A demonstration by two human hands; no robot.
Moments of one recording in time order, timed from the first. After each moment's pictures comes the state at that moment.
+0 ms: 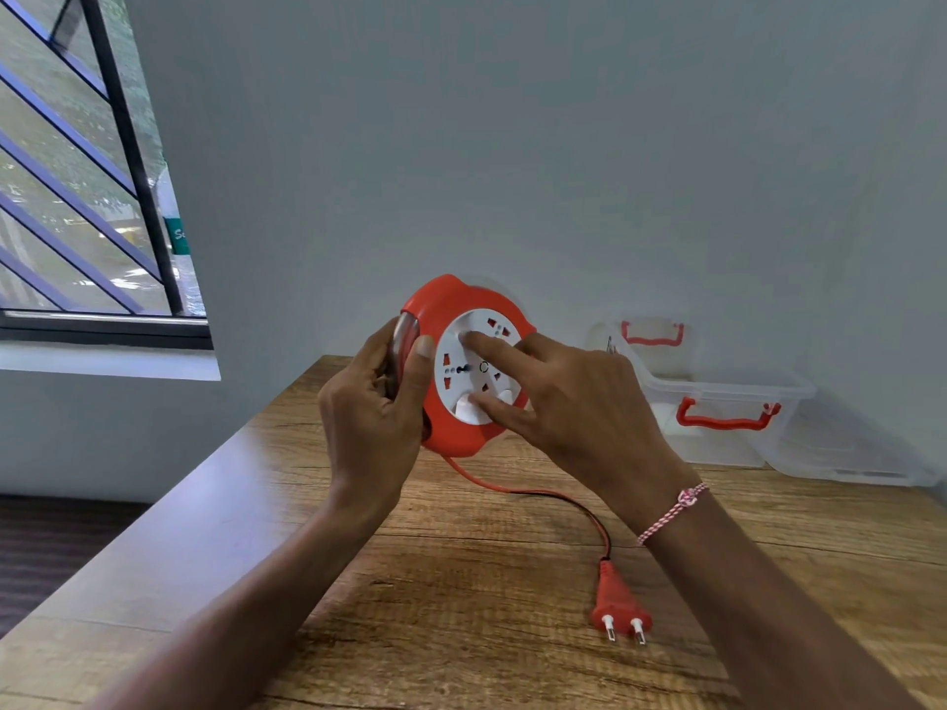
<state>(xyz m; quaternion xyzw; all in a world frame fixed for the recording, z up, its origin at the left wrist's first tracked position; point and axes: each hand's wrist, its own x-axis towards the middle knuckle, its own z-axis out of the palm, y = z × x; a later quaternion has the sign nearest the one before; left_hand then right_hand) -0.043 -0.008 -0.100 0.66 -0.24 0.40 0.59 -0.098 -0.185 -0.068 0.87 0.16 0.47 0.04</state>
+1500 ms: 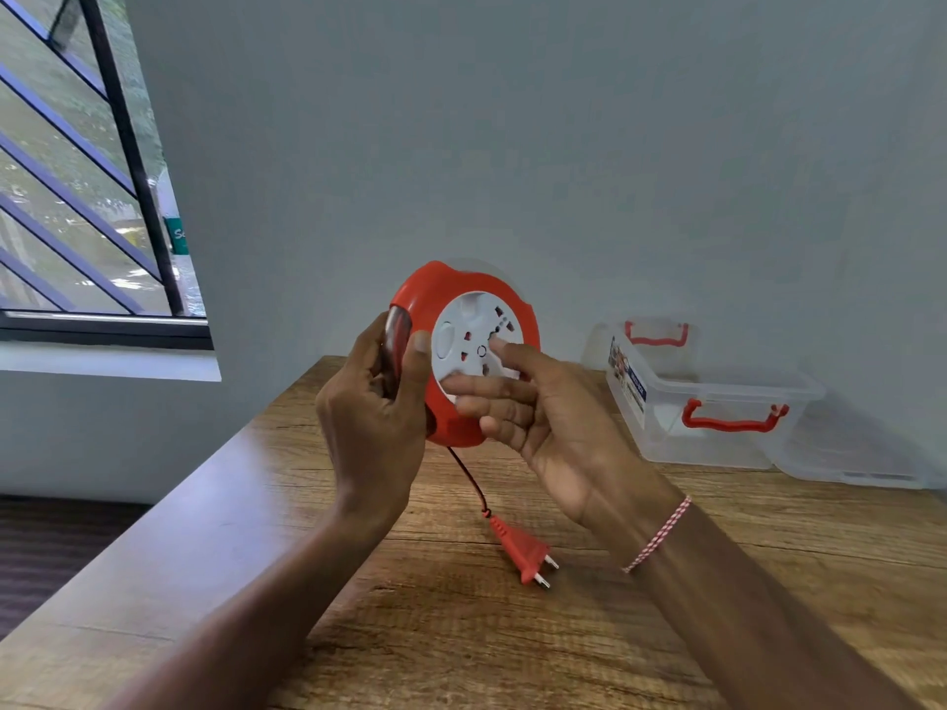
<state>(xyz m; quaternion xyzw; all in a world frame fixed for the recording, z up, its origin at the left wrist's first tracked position) -0.042 -0.011 -0.101 0.66 -0.19 0.44 0.58 -0.121 -0.144 -0.048 0.55 -0.01 0.08 -0.83</state>
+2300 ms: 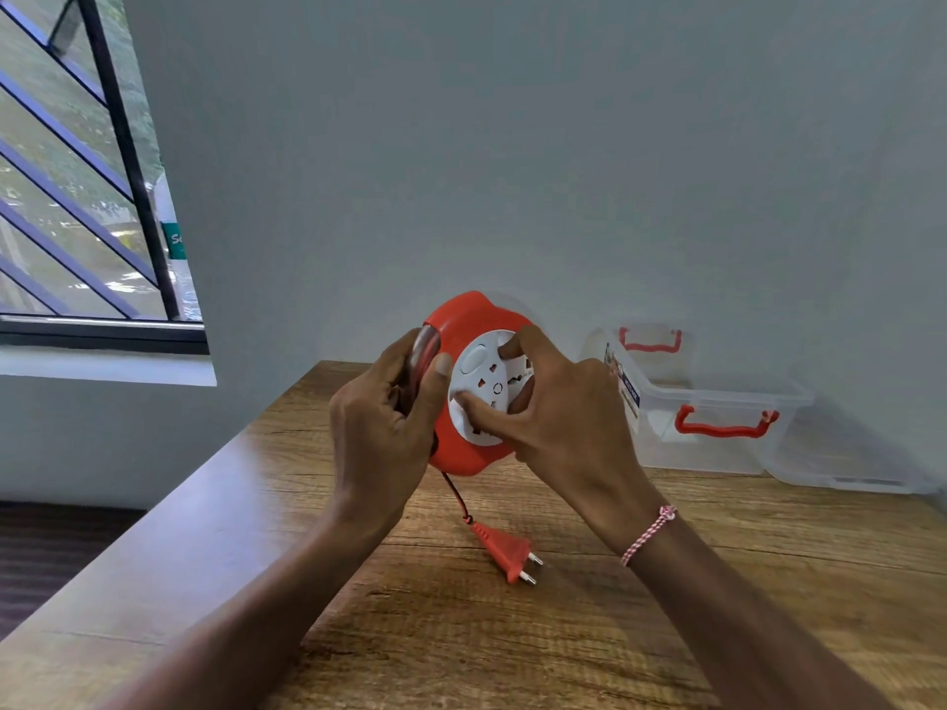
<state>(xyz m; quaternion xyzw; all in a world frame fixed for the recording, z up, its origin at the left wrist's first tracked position) -0.043 -0.011 -0.103 0.67 -0.26 0.44 0.53 -0.105 -0.164 -0.069 0.88 0.04 0.42 -0.22</state>
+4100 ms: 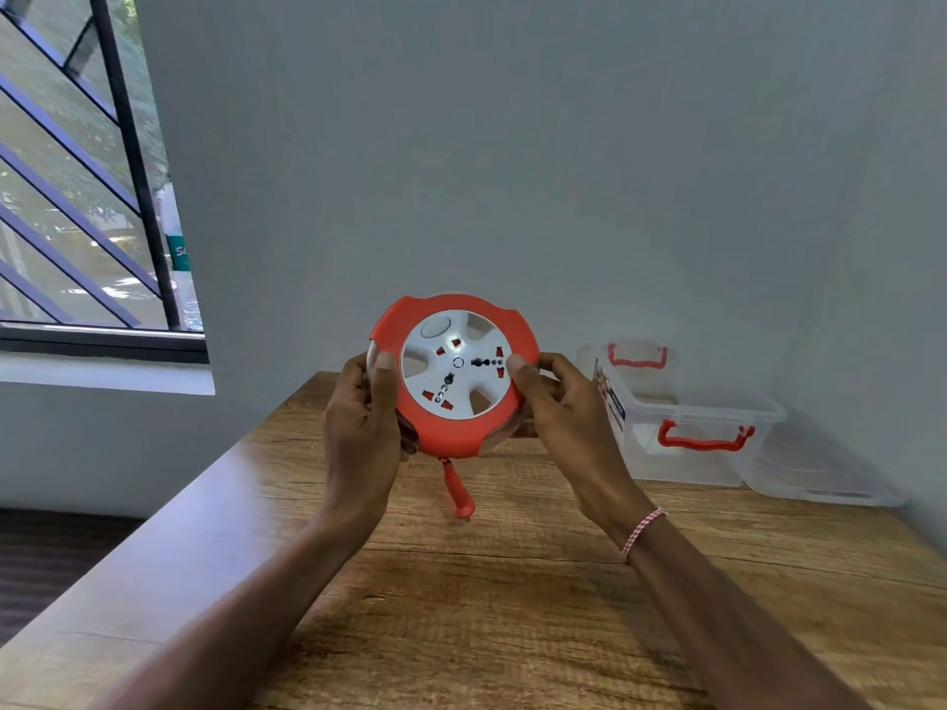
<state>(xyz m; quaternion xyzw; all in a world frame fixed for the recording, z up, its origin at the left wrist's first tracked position) -0.044 -0.005 -0.095 0.64 -0.16 0.23 0.71 -0.095 -0.179 -0.073 0.74 0.01 0.27 -0.62</state>
